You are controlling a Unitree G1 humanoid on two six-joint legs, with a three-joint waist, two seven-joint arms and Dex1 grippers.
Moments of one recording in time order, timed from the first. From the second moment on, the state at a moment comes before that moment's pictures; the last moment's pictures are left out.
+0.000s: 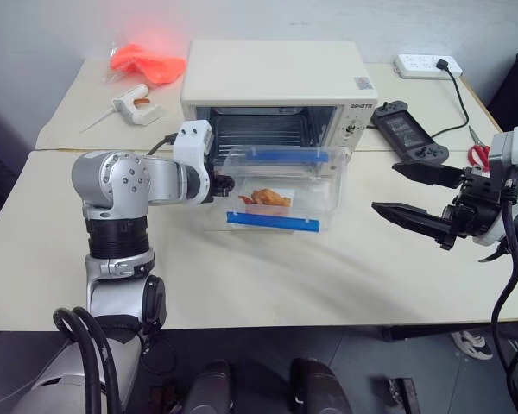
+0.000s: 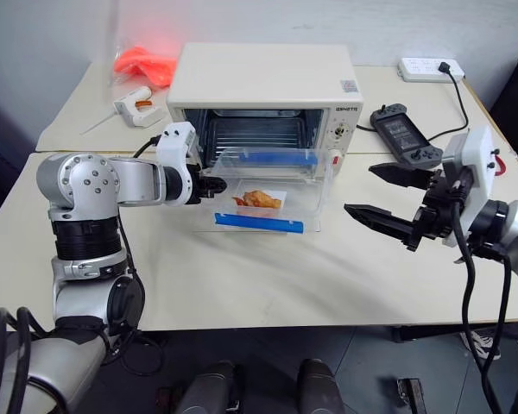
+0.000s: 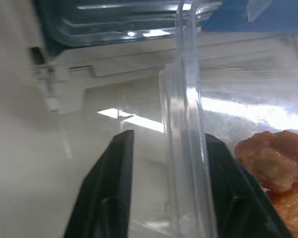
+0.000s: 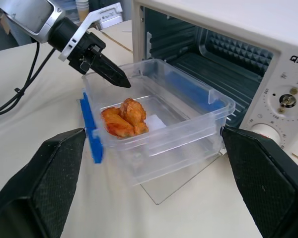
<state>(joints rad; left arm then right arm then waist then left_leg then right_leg) -1.03 0.30 0.23 0.05 -0.55 1.61 0.15 -0.30 -0.92 -0.44 -0.42 0.88 0.78 0.89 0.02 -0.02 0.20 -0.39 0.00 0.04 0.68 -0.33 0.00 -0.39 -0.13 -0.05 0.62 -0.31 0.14</state>
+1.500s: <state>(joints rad) -0.62 0.74 -0.08 -0.04 -0.48 0.69 -1.04 -0.58 -0.60 0.16 -0.15 0.51 0.57 0.92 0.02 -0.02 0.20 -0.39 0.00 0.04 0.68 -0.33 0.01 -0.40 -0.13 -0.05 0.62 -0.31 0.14</state>
